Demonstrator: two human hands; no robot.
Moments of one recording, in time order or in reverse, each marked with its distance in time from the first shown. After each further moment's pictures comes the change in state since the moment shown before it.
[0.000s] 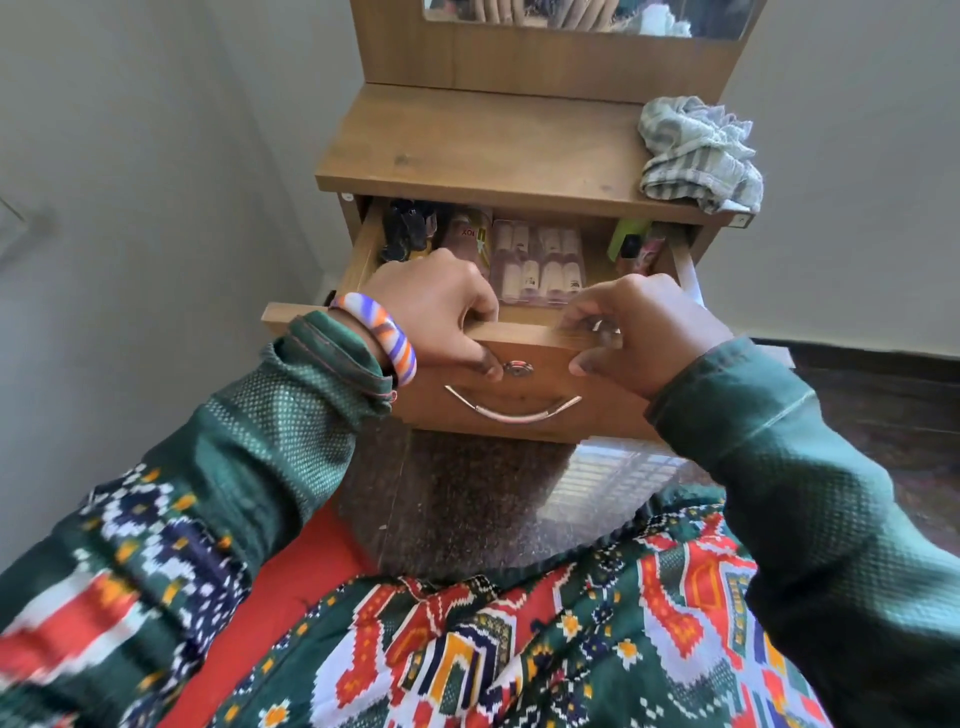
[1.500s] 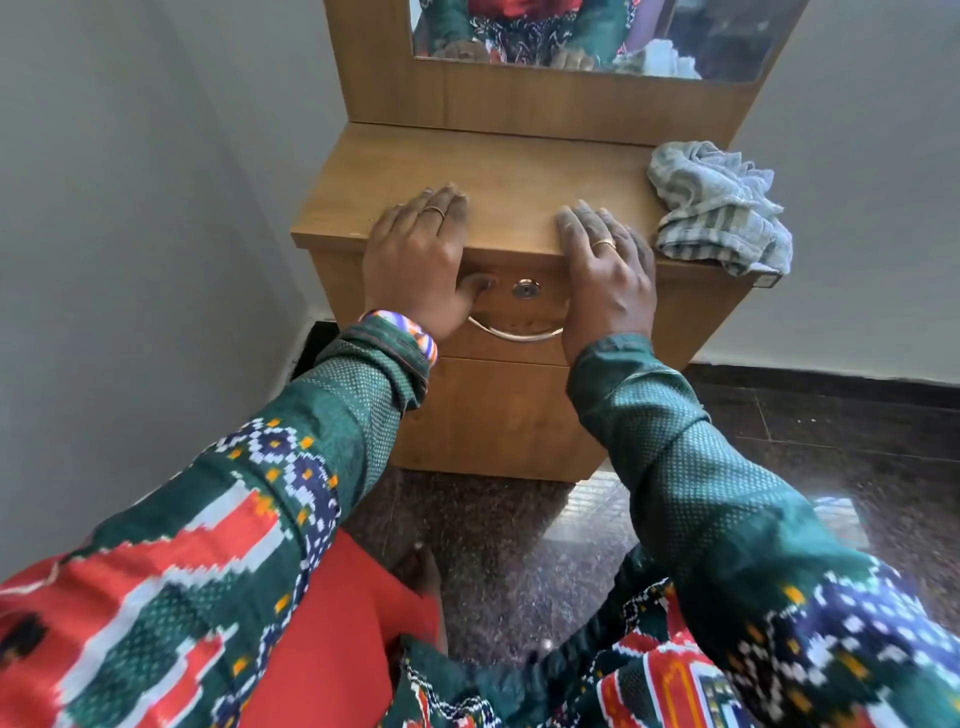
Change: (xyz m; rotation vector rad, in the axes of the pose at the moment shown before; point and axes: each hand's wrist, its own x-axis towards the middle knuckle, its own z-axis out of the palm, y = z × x) left_hand 0.110 -0.062 0.033 0.259 0.754 -0.093; right_hand 0.133 0.022 0.047 -0.257 0.868 -0.011
